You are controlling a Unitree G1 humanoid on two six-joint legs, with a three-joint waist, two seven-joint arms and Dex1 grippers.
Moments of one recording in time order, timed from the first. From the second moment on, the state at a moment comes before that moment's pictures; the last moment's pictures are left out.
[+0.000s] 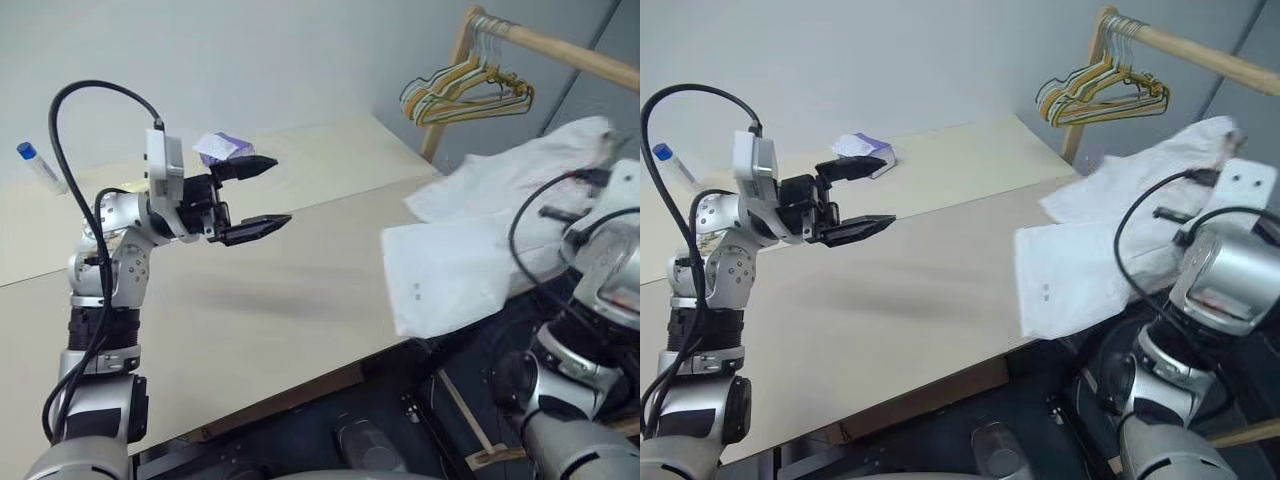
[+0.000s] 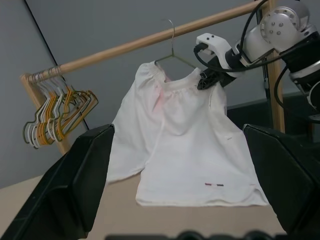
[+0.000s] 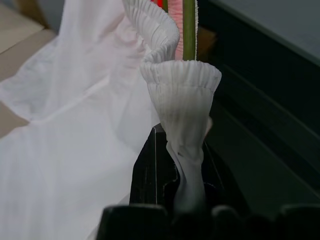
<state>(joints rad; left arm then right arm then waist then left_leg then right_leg) -0.64 0.58 0.13 0.07 -0.60 0.23 -1.28 -0.82 -0.38 -0.53 -0.32 -0.28 1.61 0.02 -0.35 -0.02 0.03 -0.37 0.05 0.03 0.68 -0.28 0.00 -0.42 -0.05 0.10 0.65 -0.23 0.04</state>
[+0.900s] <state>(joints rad) -0.55 0.59 0.14 -0.05 -0.63 0.25 -1.22 -1.20 -0.47 -0.84 0.30 -0.26 1.49 -0.27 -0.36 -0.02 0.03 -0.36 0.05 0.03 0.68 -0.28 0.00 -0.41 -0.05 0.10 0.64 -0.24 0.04</state>
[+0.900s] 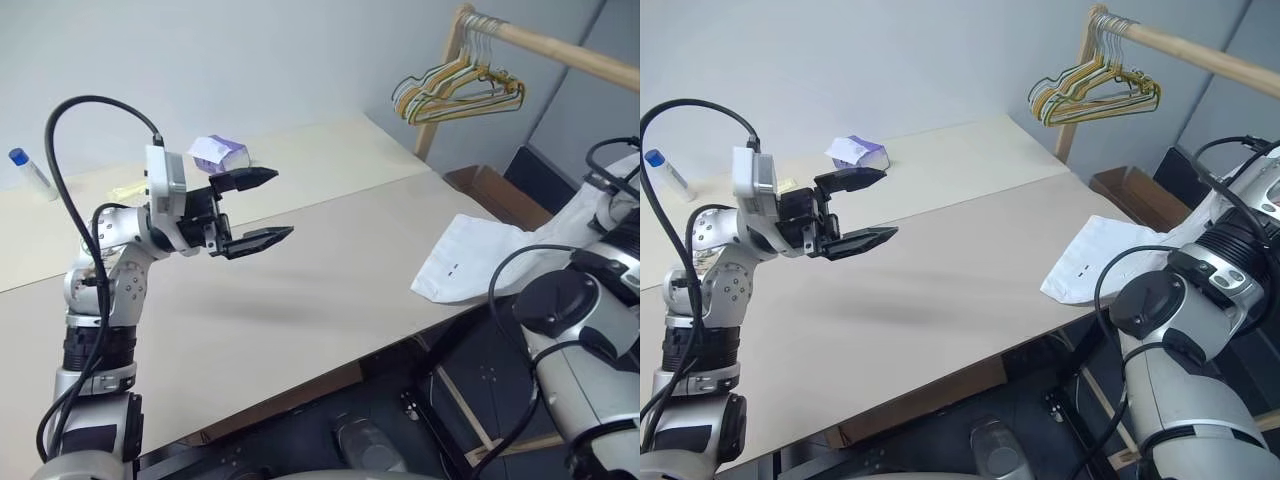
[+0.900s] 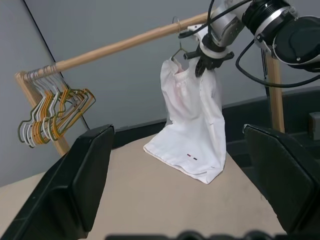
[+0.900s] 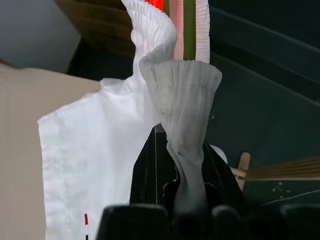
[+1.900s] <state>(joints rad) -0.55 0.57 0.16 -0.05 -0.67 0.24 -1.18 -0.92 -0.48 -0.37 0.08 -0.39 1.20 -0.45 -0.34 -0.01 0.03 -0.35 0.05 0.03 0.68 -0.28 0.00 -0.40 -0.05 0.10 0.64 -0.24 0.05</state>
